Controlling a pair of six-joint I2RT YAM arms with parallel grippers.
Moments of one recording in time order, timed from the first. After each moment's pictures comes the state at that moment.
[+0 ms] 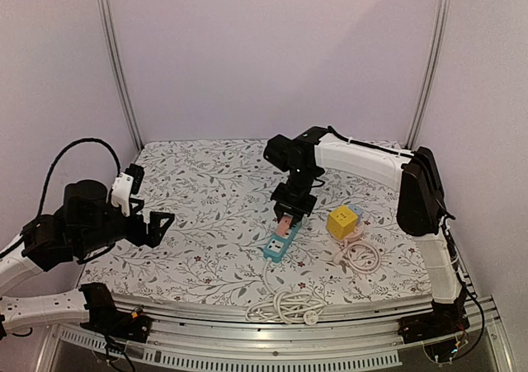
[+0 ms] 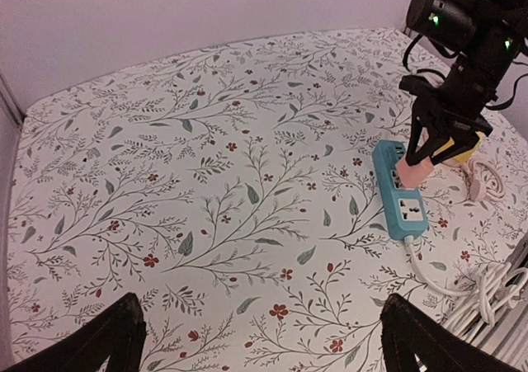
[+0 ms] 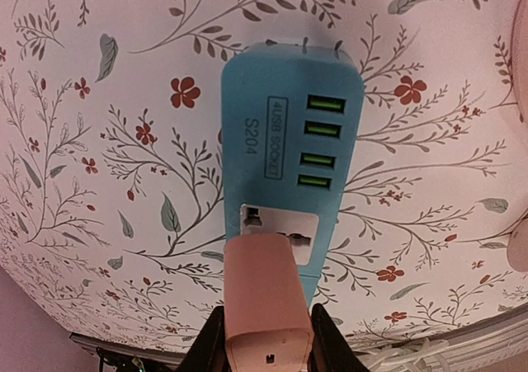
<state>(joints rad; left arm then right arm) -0.85 0.58 0.65 -0.60 -0.35 -0.26 0.85 2.28 2.08 -1.24 -0.15 1.28</state>
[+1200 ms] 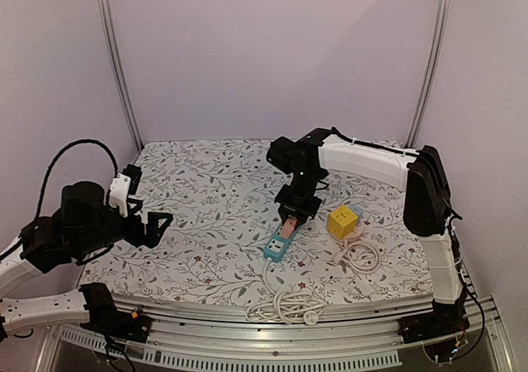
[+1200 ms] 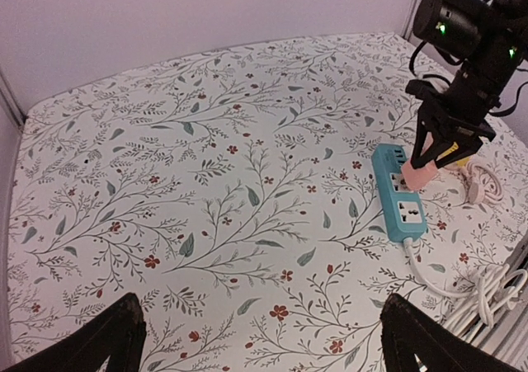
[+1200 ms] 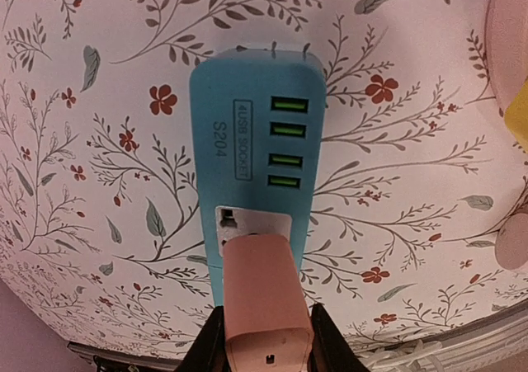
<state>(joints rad) -0.85 0.55 0.65 -0.60 -0.35 -0.26 0.85 2.26 2.04 -1.24 -0.12 1.30</state>
